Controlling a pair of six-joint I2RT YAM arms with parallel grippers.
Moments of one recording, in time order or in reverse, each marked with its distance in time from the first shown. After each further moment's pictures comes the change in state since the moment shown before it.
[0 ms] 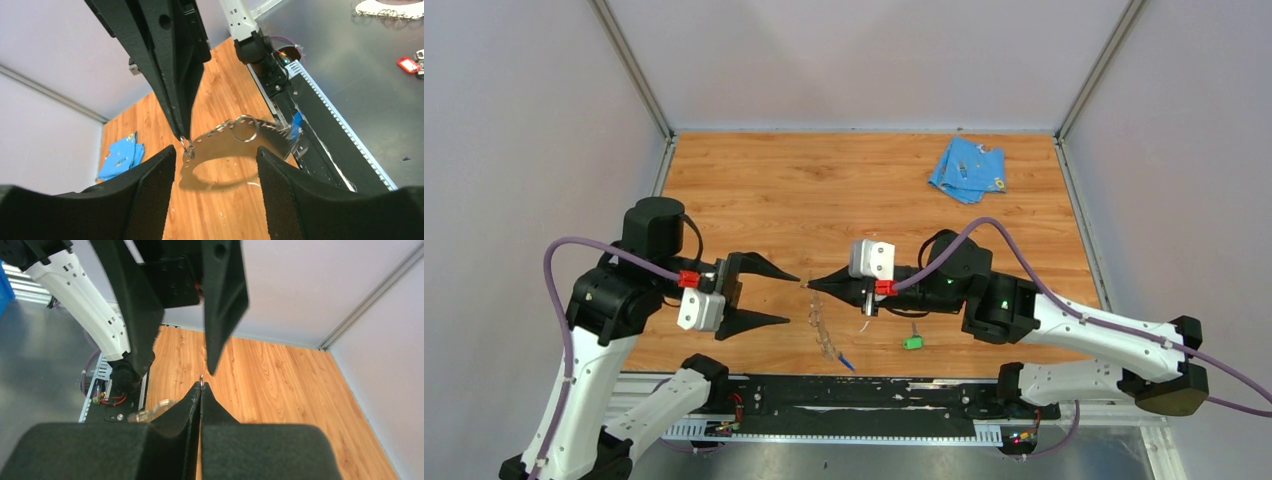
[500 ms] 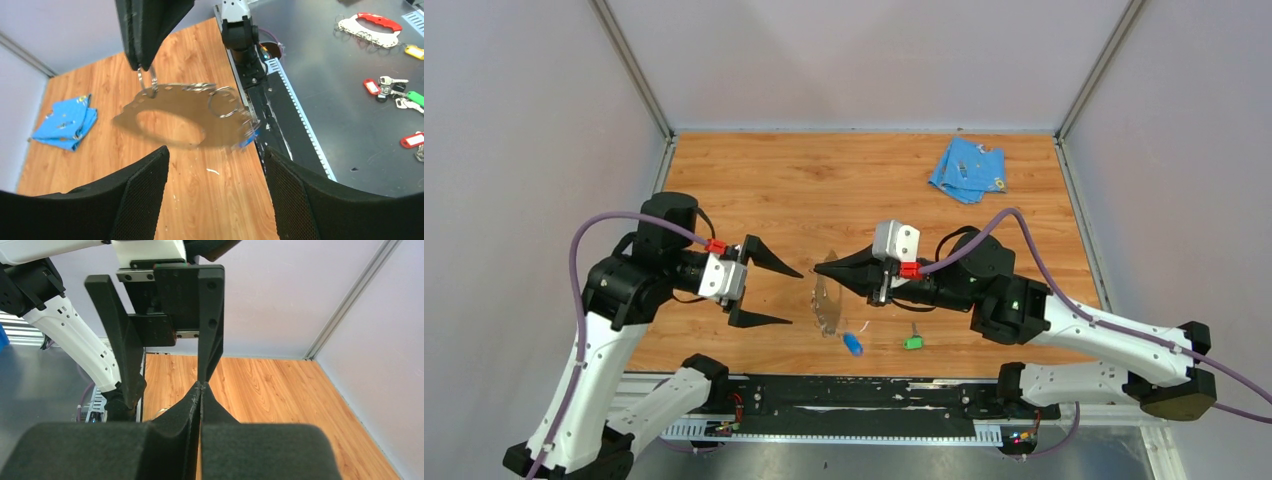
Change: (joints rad) left arm 0.000 0.006 -0.039 -0.002 -0.069 -0.219; right arm -0.026 -0.070 -0.060 0.136 0.054 0.099
